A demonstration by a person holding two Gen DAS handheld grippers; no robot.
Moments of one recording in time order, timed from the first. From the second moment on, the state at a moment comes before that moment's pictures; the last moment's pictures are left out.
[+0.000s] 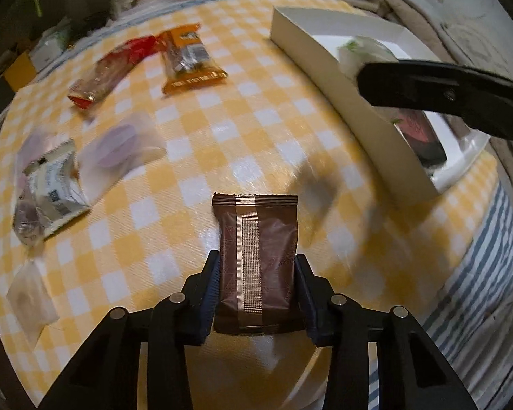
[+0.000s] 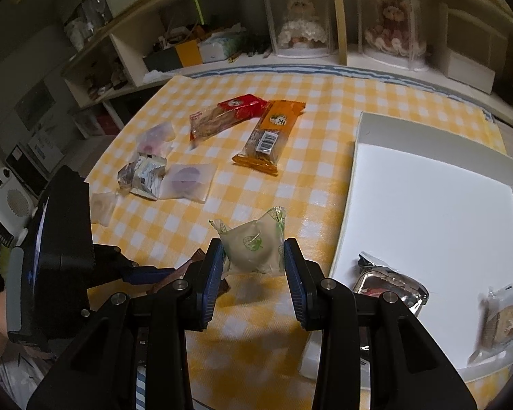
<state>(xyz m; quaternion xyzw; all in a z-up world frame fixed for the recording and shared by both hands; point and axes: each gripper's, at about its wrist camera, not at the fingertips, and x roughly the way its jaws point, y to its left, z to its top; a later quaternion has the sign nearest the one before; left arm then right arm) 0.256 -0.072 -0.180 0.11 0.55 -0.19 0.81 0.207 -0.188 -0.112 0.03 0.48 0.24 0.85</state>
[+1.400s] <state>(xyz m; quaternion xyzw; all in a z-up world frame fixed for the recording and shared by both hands) 0.237 -0.218 -0.093 -0.05 0.43 -0.26 0.87 0.157 -0.404 -0.067 0.10 0.46 0.08 0.88</state>
